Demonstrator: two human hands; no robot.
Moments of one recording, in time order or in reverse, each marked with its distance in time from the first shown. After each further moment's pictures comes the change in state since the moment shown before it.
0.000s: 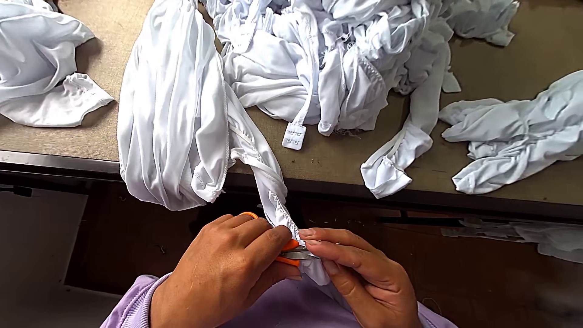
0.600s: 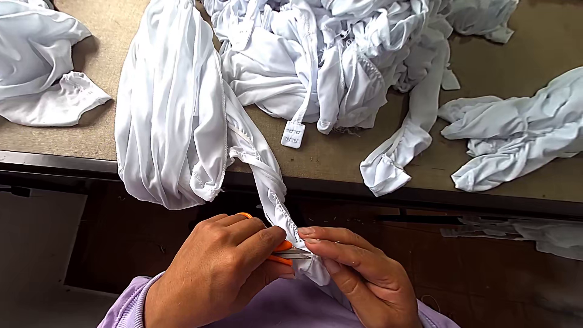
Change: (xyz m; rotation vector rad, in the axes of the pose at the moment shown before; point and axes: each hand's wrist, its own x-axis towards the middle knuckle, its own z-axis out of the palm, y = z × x) left_hand -0.005 -0.005 -0.002 -0.036 0.002 0.010; right_hand 0.000 0.001 -0.001 0.021 -0.019 -0.008
